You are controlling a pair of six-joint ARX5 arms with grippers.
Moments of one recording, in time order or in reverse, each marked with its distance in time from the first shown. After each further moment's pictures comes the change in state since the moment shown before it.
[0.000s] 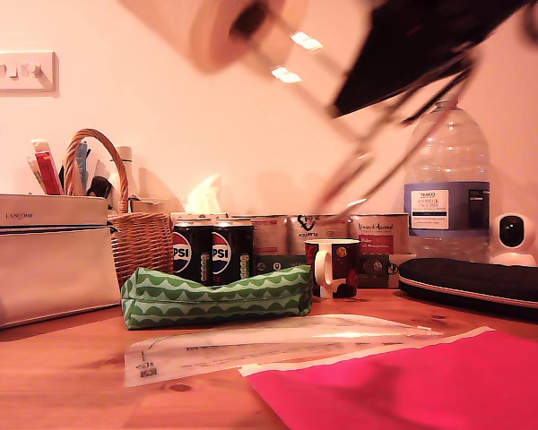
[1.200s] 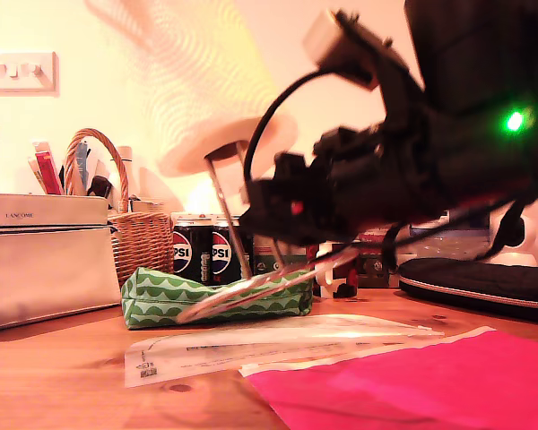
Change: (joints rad) left arm -0.341 0.001 -0.004 0.144 -0.654 -0.239; right arm -0.020 0.608 -0.238 1.088 -0.127 0.251
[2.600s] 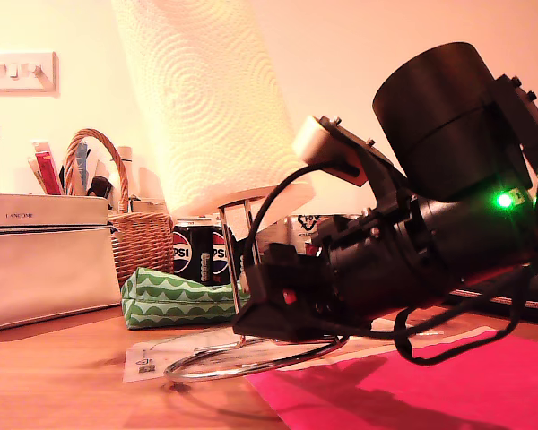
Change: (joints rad) left arm -0.150 0.068 -0.003 0.000 -0.143 -0.021; right arm -0.019 0.098 0.018 -0.151 -0.058 0.140
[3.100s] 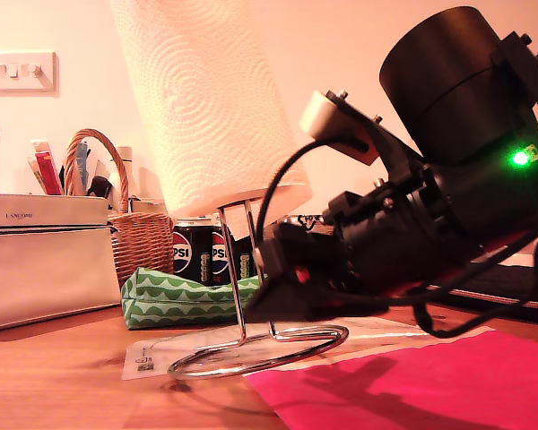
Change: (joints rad) left arm -0.002 0.000 0.000 -0.003 -0.002 0.000; right arm 0.000 -0.124 -0.002 -0.180 0.023 -0.026
